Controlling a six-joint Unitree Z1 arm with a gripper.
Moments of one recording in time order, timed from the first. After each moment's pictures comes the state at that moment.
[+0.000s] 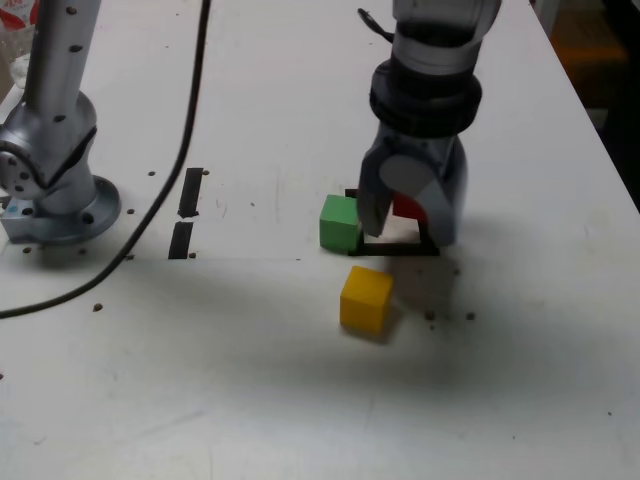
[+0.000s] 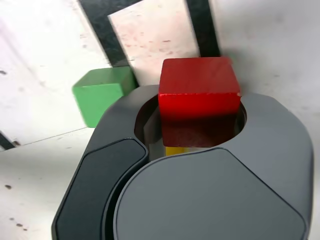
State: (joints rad) arm -0.24 2.04 -1.58 1.19 0.00 0.09
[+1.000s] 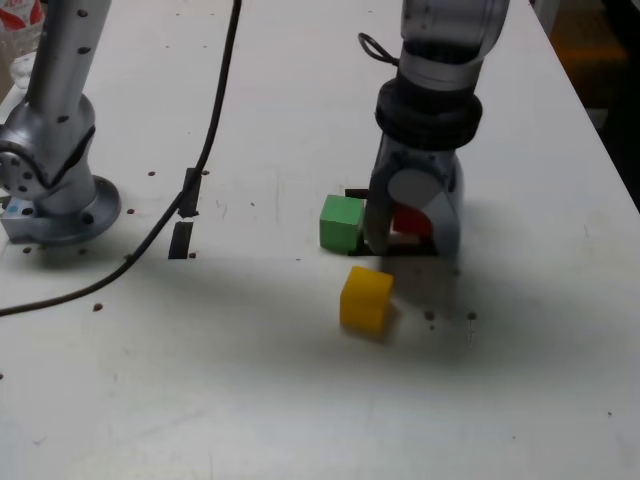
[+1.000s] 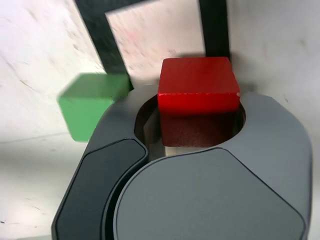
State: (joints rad) arm -0.17 2.08 -1.54 1.12 -0.06 0.05
